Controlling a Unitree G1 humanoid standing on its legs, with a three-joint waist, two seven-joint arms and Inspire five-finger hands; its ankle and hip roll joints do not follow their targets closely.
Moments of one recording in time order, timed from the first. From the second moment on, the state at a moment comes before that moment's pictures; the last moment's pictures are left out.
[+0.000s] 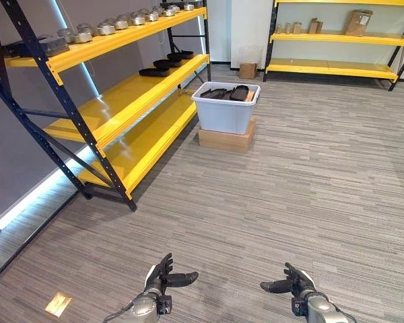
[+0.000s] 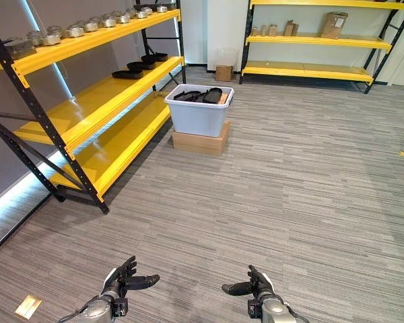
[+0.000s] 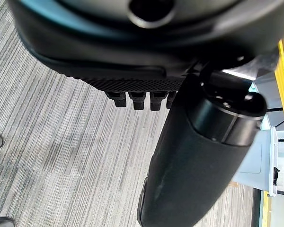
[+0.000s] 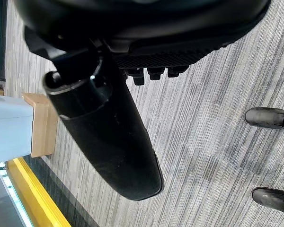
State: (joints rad) left arm 0.04 0.25 -0.27 0.76 -0.43 -0.06 0.10; right arm -0.06 -0.29 0.26 0.96 0.36 -0.02 -0.05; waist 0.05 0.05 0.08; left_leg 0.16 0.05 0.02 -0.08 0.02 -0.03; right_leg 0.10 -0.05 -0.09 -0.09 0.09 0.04
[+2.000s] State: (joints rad) left arm 0.01 0.31 -0.29 0.74 -0.47 -0.02 0.10; right arm -0.07 -0.26 0.29 0.95 0.41 0.01 -0.03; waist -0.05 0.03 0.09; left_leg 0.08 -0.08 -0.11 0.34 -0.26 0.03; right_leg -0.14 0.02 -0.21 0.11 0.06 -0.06
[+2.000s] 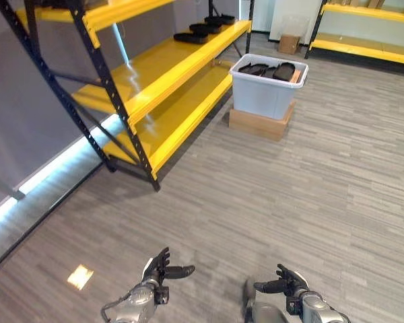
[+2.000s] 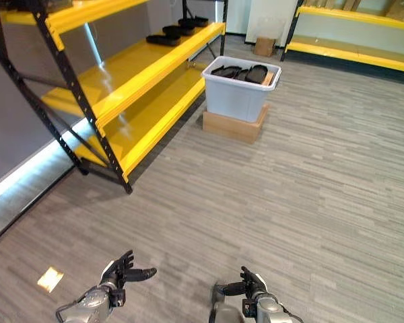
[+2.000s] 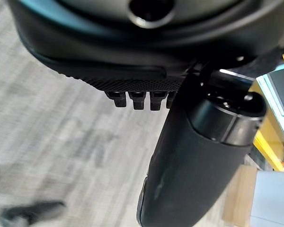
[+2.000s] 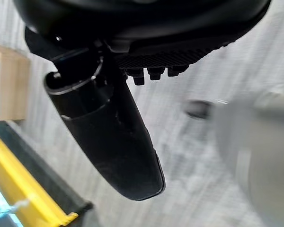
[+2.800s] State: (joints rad) left arm -0.08 0.30 -0.31 0.71 -0.47 -0.01 0.08; right arm -0.06 -0.25 0.30 0.94 0.40 -0.01 -0.05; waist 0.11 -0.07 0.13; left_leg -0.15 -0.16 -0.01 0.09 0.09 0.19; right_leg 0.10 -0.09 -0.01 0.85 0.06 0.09
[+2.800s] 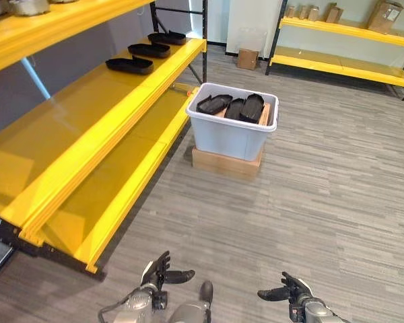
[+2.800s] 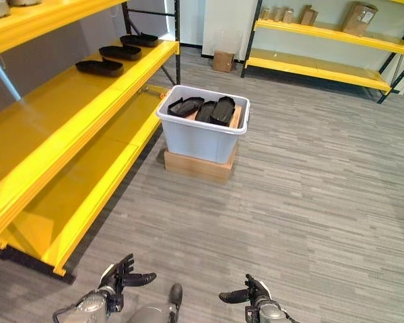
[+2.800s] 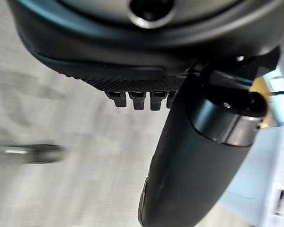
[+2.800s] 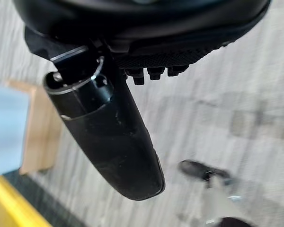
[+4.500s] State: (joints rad) left arm 0.05 0.18 -0.41 0.70 -0.45 0.03 0.03; right arm -0.01 -0.27 0.34 0.91 0.40 0.02 -0.02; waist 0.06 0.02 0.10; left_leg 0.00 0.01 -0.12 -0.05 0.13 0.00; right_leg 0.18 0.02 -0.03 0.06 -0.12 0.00
